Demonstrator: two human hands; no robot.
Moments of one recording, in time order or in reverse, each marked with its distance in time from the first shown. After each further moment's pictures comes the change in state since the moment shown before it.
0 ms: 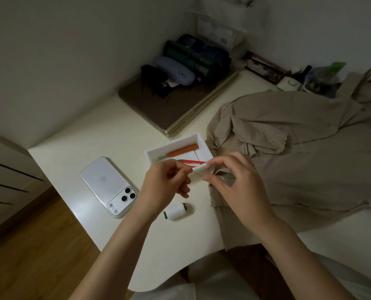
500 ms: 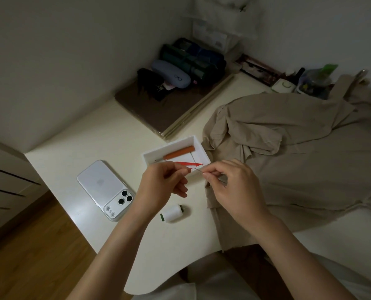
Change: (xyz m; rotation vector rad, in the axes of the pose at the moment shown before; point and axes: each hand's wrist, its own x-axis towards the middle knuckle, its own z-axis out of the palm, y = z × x) left_hand 0.002 0.005 0.001 0.022 -0.005 -0.015; right_hand 0.002 0.001 -0.001 -0.136 0.026 -0.096
